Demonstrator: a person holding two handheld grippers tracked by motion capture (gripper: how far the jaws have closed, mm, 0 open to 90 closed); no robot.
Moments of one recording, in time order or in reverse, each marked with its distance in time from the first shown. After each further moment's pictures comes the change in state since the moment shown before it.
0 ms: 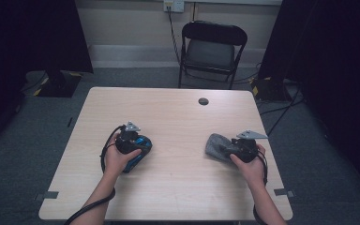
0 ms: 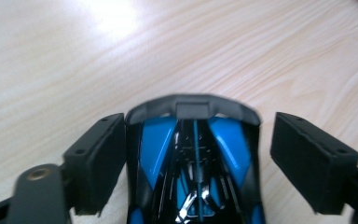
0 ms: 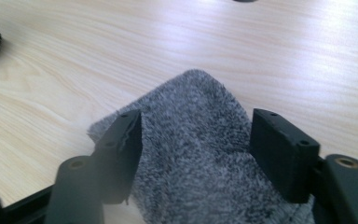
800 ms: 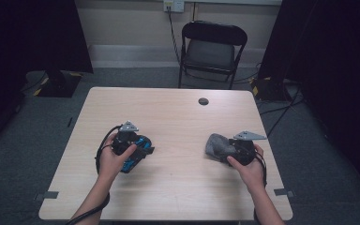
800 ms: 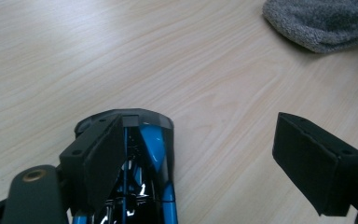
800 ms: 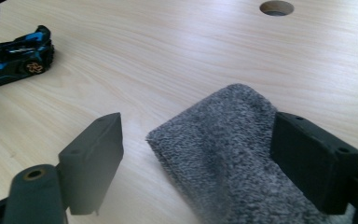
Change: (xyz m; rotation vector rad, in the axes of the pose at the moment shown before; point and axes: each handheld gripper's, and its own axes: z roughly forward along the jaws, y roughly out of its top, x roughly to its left) left arm -0.025 0.009 -0.037 -0.040 -0.120 -0.003; right arm 0.025 0.009 -0.013 -0.012 0.076 -0.015
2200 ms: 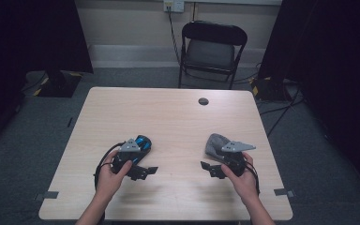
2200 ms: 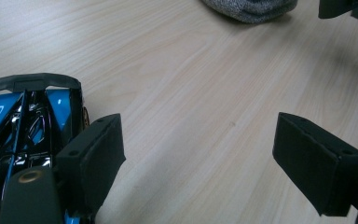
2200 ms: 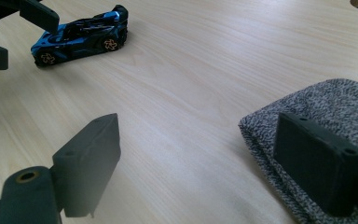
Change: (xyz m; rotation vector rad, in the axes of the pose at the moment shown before) left arm -0.037 -0.036 -0.012 -0.012 -0.130 0.064; right arm 0.040 -0.015 0.001 0.016 0.164 -0.081
